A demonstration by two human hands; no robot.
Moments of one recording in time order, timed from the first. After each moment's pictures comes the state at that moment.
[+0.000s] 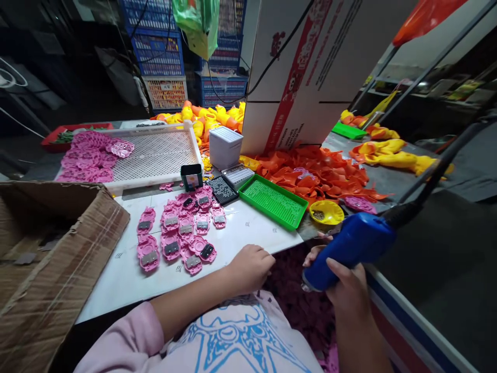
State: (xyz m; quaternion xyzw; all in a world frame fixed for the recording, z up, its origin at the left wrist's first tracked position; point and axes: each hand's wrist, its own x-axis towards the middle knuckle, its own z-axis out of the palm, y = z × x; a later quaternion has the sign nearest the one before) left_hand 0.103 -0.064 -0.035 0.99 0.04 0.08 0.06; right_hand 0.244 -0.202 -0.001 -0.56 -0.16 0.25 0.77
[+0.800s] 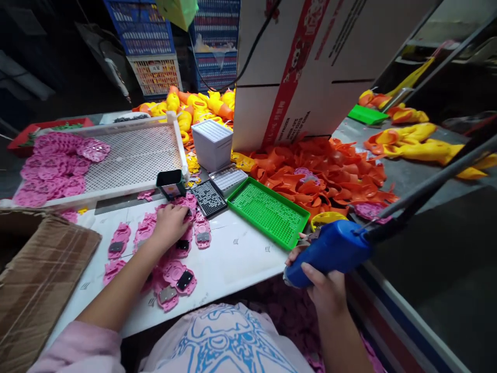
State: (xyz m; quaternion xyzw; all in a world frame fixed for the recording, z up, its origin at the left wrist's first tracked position) left_hand 0.099 0.125 -0.004 0.91 0.41 -0.07 -0.01; right_hand 0.304 -0.152 -0.020 -0.58 -0.20 0.30 0.73
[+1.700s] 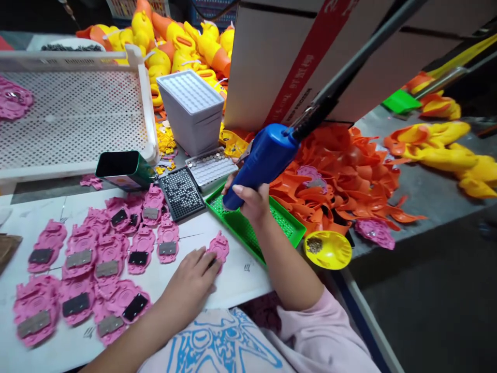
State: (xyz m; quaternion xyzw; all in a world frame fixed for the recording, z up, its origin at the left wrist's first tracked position) left_hand 0.157 0.008 -0.058 0.97 0.19 0.00 0.16; right_hand 0.379 0.063 -0.023 -0.44 -0.33 0.41 0.73
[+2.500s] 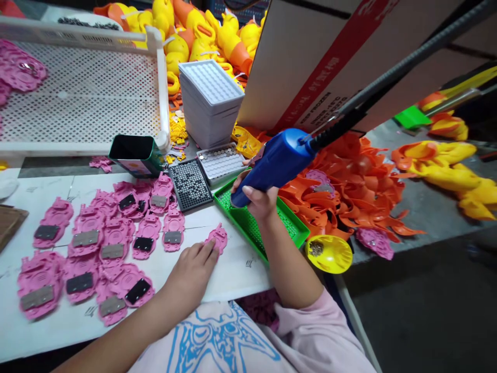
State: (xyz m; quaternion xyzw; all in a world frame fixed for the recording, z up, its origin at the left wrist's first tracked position) left_hand 0.159 0.003 -0.053 0.95 0.25 -0.10 0.18; right_hand 0.370 0.060 -0.023 -0.46 -0.34 0.40 0.71
